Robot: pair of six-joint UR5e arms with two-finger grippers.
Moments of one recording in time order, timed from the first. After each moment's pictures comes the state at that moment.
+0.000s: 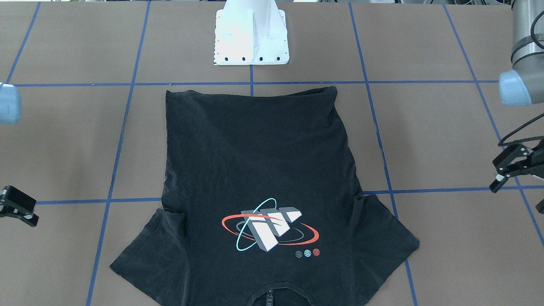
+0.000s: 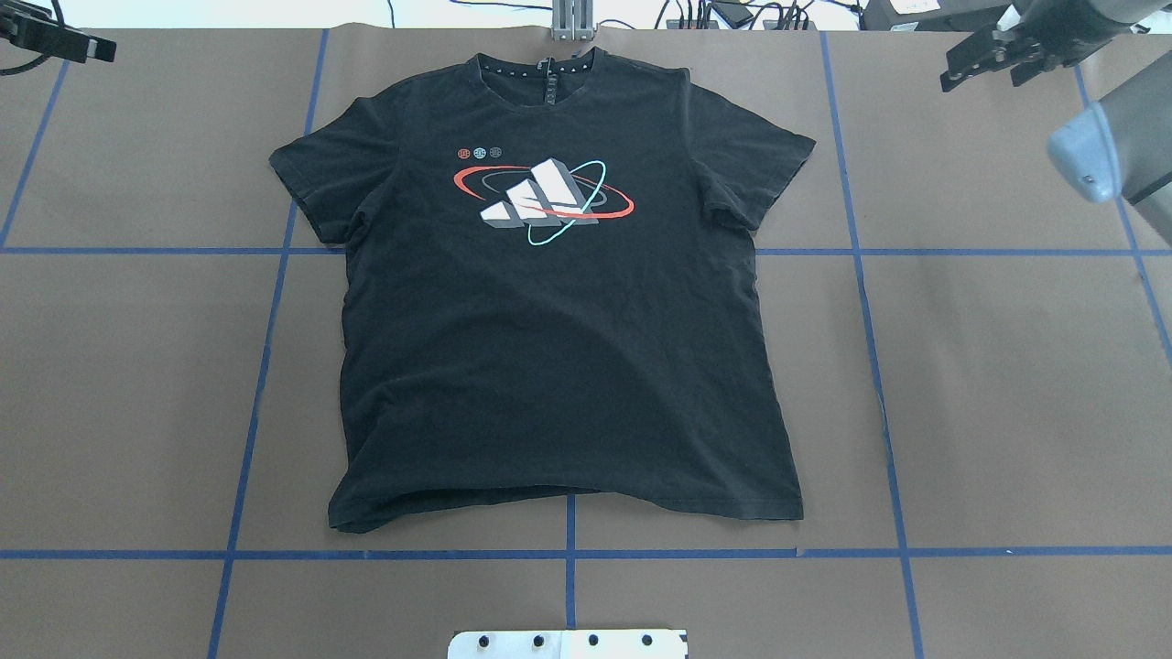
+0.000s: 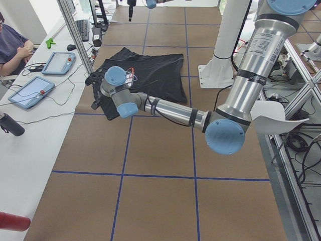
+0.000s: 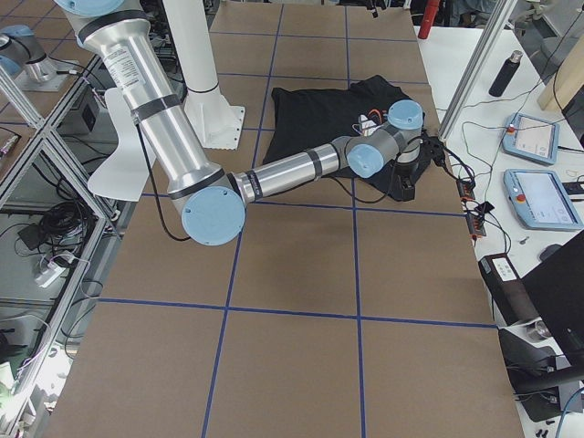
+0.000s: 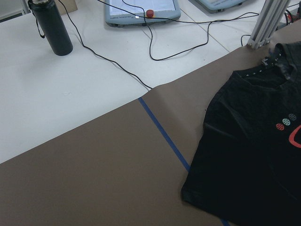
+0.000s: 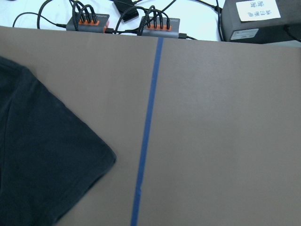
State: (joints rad) left arm -1.28 -1.92 -1.44 -2.44 -2.21 -0.45; right arm 1.18 -1.07 1.40 -1.16 2.18 0.66
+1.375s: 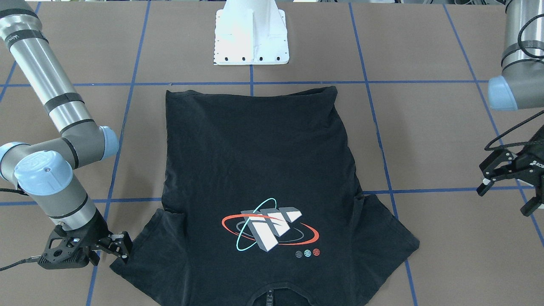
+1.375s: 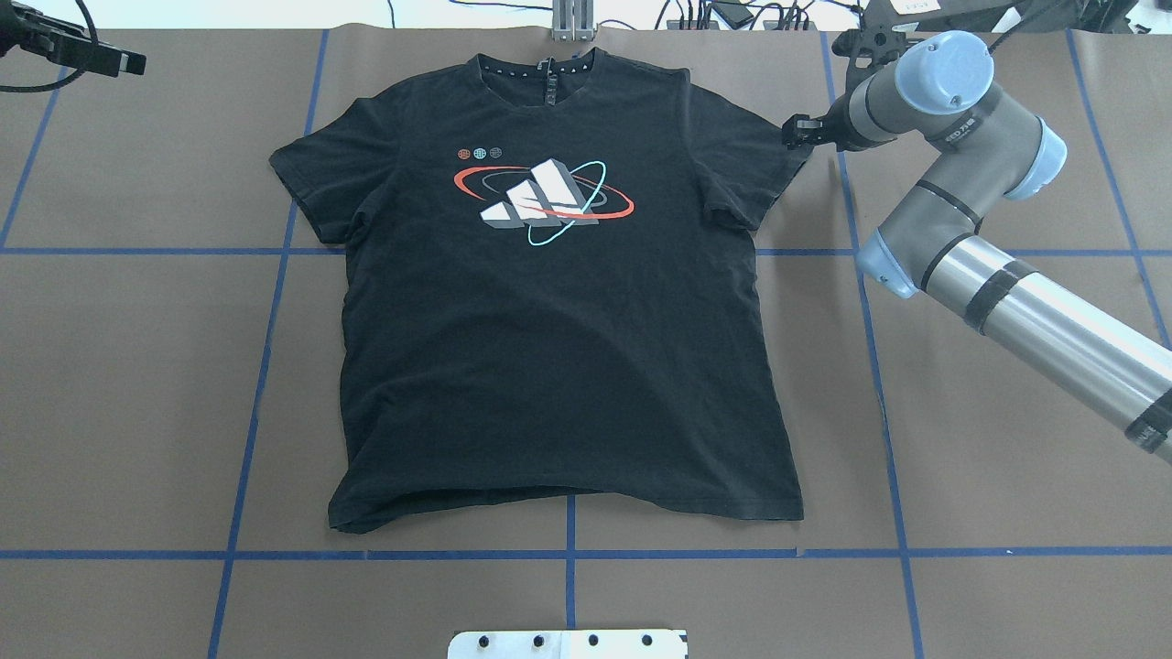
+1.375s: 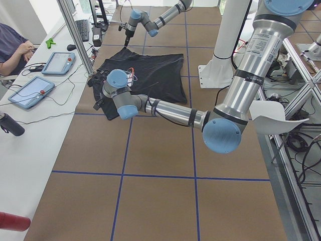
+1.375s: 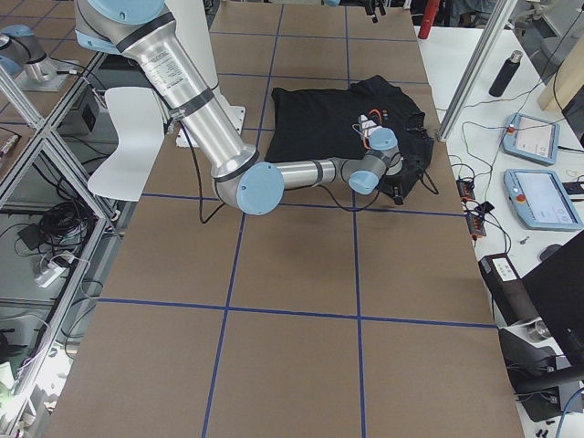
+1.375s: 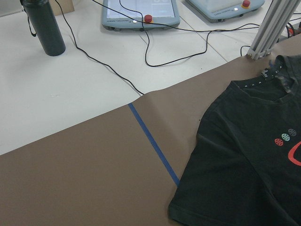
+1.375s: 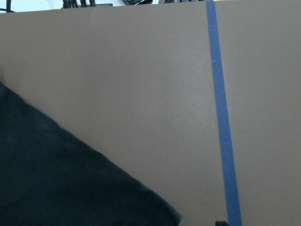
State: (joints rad) left arm -1.26 -1.92 -1.43 -2.48 -2.20 -0.47; right arm 0.92 -0.91 0.95 -0.73 1.85 0.98
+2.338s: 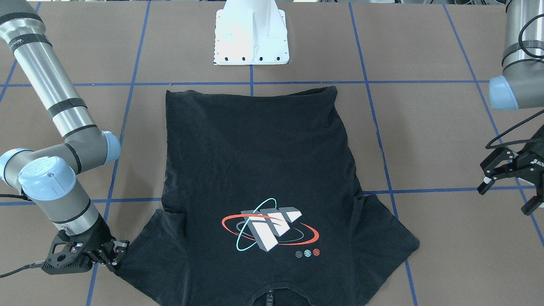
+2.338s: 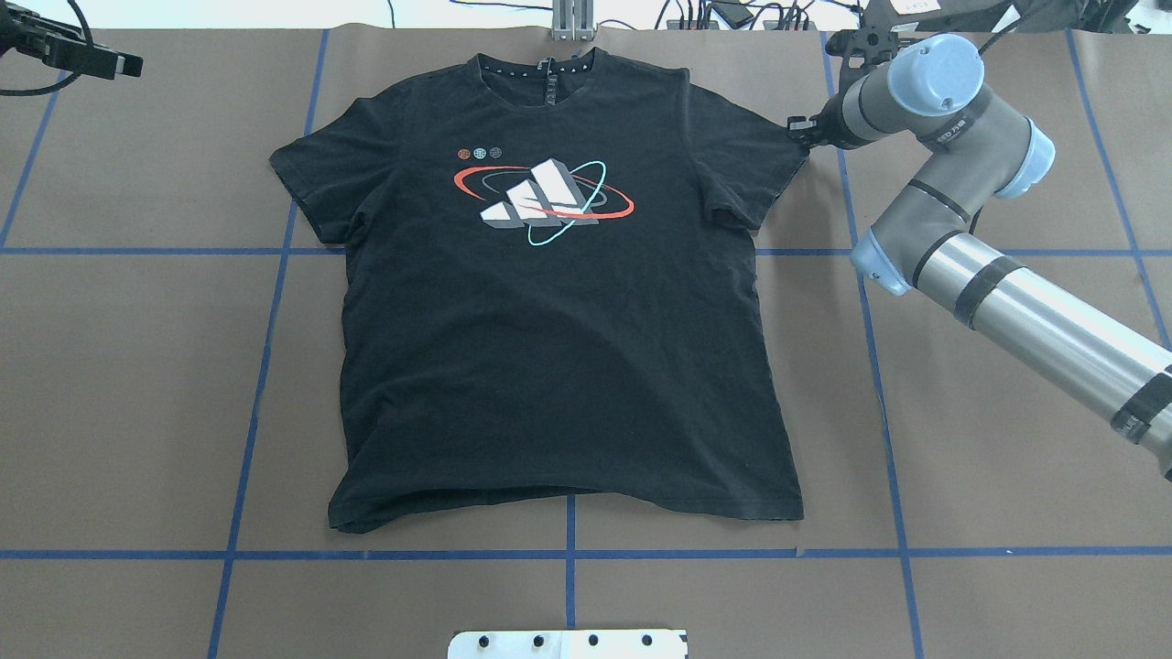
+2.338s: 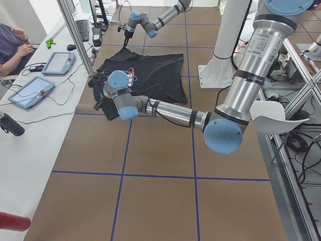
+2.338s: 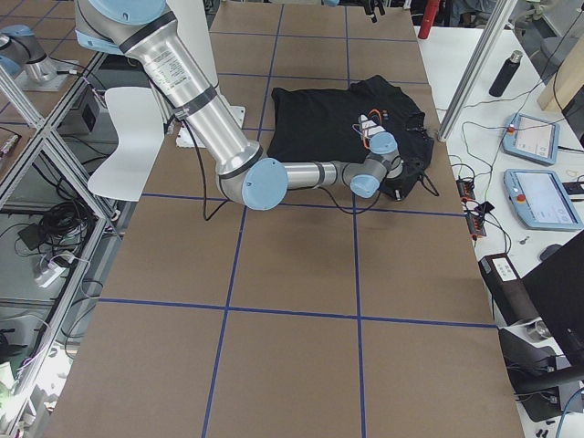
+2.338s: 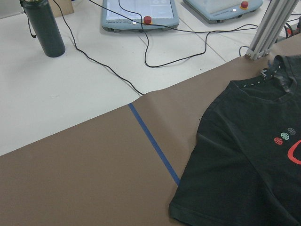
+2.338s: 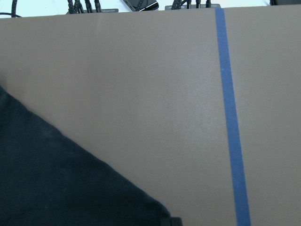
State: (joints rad) left arm -1.26 -1.91 -1.43 -2.50 -2.20 -0.47; right arm 0.93 -0.88 0.91 -0.69 1.85 0.97
